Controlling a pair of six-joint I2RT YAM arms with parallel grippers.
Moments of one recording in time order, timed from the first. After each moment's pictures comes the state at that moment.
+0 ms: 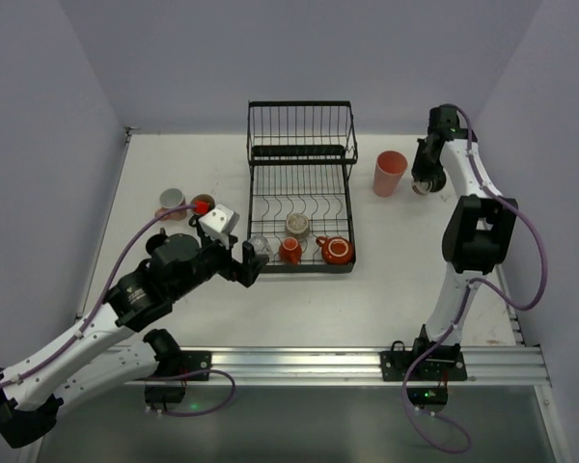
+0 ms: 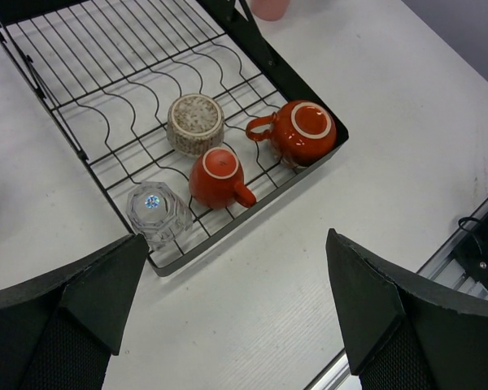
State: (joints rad) left arm -0.85 0.70 0.77 -0.38 -0.12 -0.25; right arm -0.07 2.01 1.79 -0.83 0.08 0.21
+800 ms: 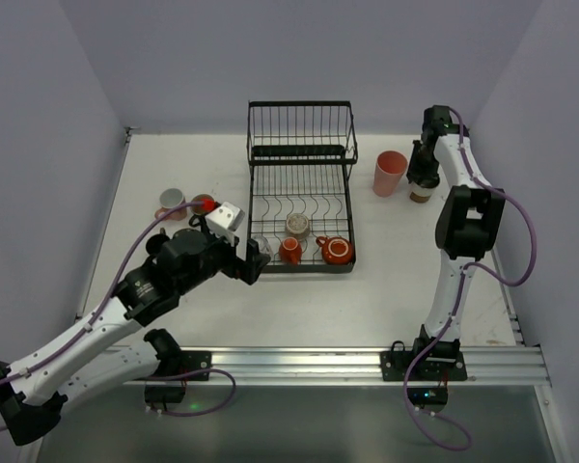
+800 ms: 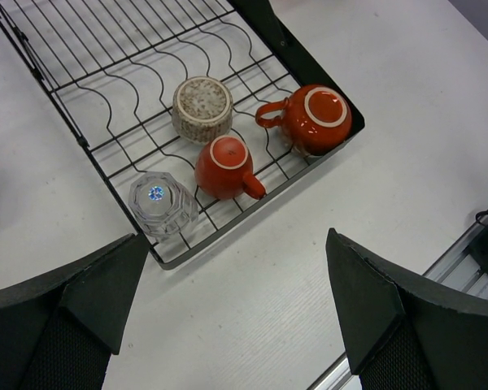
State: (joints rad) left arm -0.82 0.76 0.77 -0.38 -0.09 -0.25; right arm -0.07 2.23 2.02 -0.93 0.09 0.22
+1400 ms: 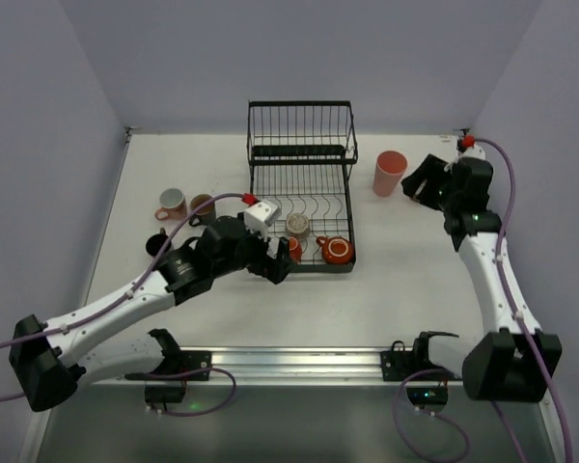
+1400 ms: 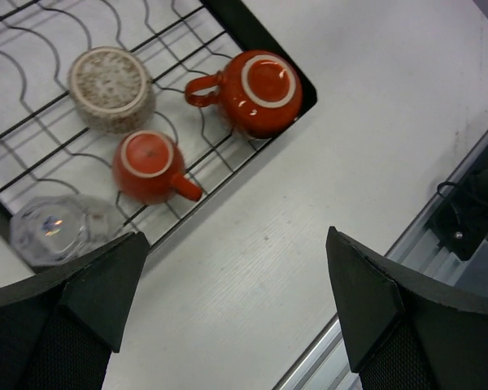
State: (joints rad) left arm -0.84 1.00 0.80 -0.29 0.02 -0.30; right arm -0.06 1.24 1.08 -0.37 -0.10 0.40
